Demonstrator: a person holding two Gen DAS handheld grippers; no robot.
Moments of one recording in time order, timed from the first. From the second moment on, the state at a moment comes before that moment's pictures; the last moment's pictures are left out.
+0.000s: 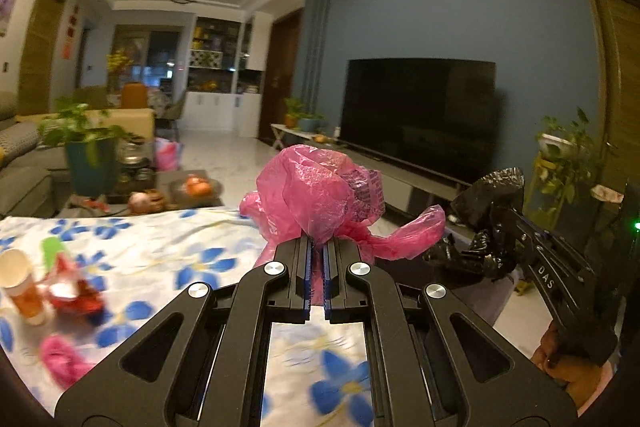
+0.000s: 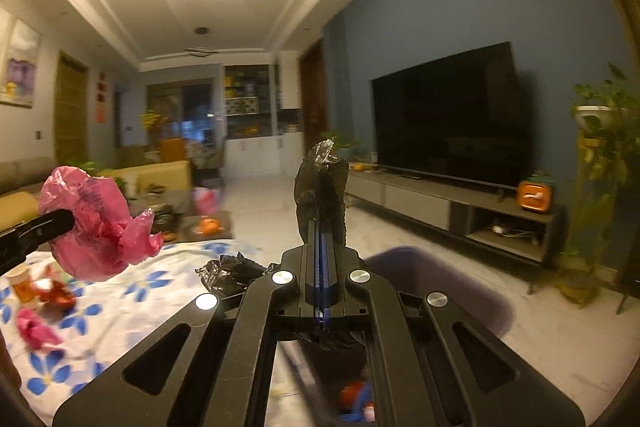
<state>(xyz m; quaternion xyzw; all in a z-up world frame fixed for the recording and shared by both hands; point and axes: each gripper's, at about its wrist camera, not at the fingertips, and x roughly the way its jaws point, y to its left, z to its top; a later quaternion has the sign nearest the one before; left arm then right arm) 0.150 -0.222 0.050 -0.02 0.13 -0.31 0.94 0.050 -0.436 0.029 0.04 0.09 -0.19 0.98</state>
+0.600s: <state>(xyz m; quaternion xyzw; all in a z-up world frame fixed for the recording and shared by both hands) 0.174 -0.332 0.018 0.00 0.17 -0.38 0.91 0.044 -0.492 0.014 0.05 0.09 -0.25 0.96</state>
